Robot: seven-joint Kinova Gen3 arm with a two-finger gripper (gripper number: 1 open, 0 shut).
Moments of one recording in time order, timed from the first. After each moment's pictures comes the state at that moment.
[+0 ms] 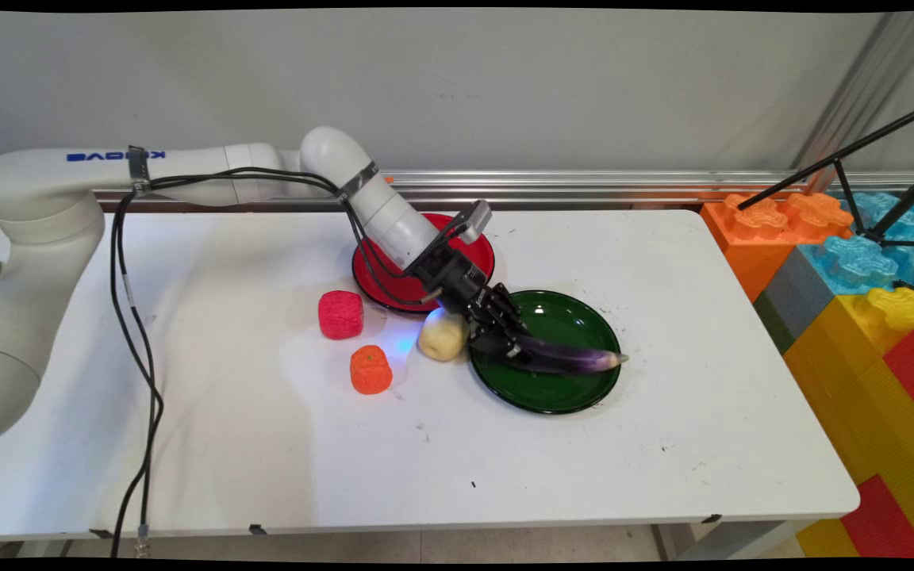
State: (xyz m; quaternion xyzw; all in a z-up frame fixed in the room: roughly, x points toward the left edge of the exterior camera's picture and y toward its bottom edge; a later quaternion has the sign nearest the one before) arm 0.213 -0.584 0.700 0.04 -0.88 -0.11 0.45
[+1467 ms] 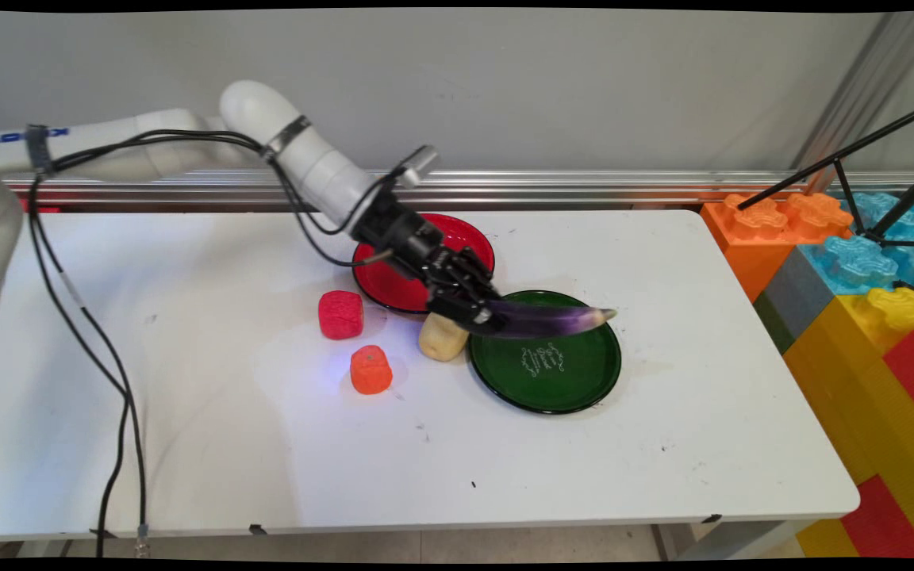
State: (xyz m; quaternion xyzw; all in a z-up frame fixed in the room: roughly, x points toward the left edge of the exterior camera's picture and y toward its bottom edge) arm 0.275 -0.543 0.773 0.05 -0.86 -0.12 0.50
